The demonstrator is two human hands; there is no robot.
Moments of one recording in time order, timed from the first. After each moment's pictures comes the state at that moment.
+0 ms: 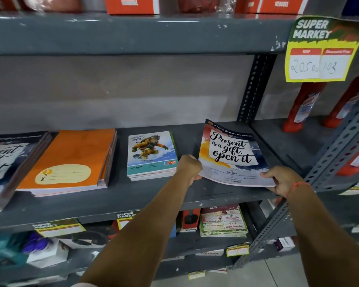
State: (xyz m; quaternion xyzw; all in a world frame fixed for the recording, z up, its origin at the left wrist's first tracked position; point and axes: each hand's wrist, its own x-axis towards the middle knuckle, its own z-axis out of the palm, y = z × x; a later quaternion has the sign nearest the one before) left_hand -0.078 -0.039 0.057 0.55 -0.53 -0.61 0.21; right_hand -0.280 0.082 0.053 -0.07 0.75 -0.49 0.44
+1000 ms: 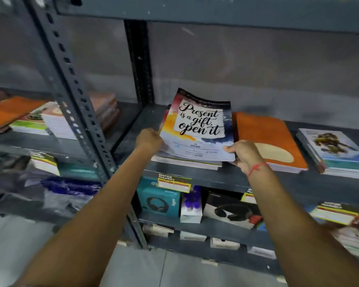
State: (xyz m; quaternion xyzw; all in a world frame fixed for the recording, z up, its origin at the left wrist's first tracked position) left_hand 0.549 -0.175 0.086 0.68 -0.54 -0.36 0.33; right_hand 0.319 -0.130 0.074 -0.31 0.67 -0.48 0.47
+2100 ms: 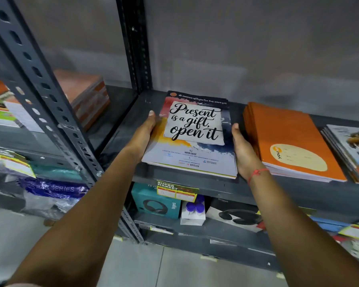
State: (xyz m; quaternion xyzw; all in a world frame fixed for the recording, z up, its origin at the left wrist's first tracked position) left_hand 0.566 -0.232 0.041 0.52 -0.49 -0.58 0.39; right_hand 0.325 -0.184 0.021 -0.38 0.58 -0.50 0.52
